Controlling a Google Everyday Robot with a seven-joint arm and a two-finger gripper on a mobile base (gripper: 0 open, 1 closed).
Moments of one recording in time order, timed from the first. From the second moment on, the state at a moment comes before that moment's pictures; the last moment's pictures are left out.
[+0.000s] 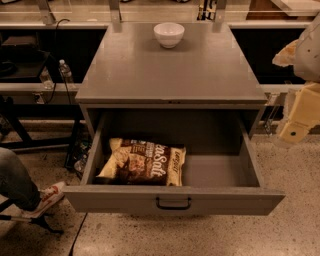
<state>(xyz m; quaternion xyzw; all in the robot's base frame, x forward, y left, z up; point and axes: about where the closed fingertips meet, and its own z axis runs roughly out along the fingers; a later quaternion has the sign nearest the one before) 0.438 -0.215 0.984 -0.60 0.78 -0.04 0.17</state>
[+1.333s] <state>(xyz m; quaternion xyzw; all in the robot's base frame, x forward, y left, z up) 0.439 -0.088 0.849 -0.61 0.76 0.17 0.17</state>
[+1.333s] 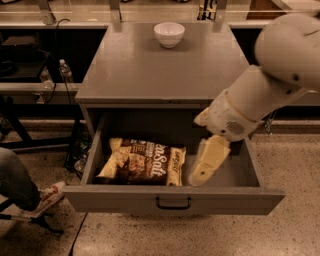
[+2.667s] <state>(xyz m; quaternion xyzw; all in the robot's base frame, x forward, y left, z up) 0.514 -0.055 0.778 -0.59 0.76 0.14 0.24</state>
